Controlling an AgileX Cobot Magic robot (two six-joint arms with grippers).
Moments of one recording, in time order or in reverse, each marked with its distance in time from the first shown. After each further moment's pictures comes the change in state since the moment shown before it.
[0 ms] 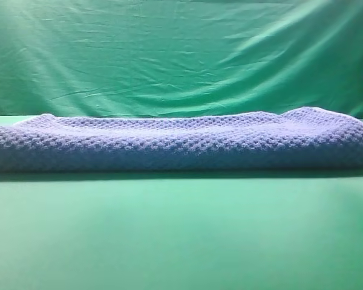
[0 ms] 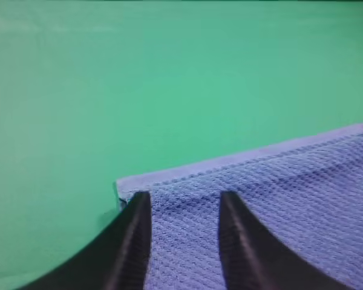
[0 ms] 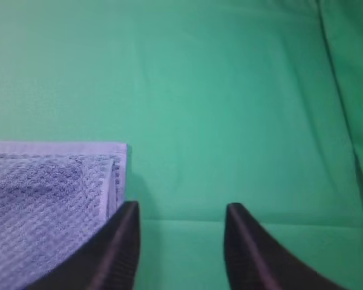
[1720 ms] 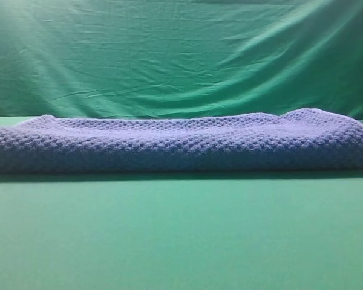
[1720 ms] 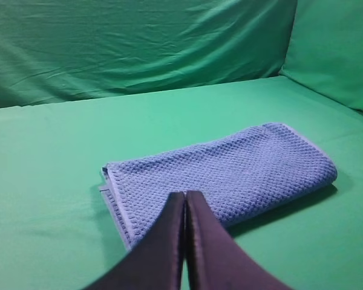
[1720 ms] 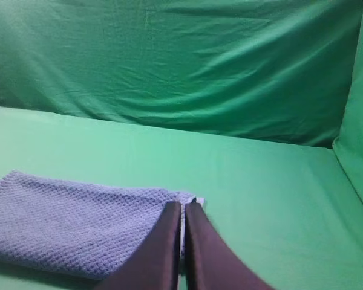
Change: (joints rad) left arm 0.000 -1.325 0.657 -0.017 0.159 0.058; right arm 0.000 -1.380 0.747 0.305 -0.145 -0.302
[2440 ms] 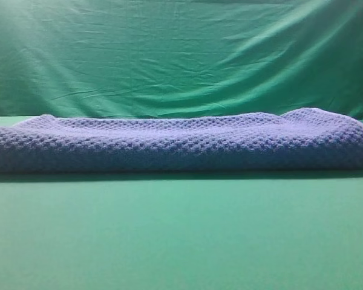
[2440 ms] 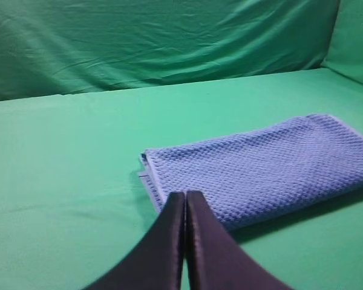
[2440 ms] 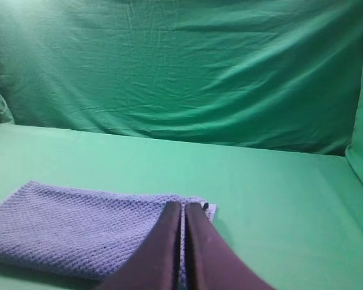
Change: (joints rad) left arm 0.000 -0.088 0.110 0.130 -0.064 -0.086; right arm 0.000 -0.162 0.139 0.045 -0.041 -0.003
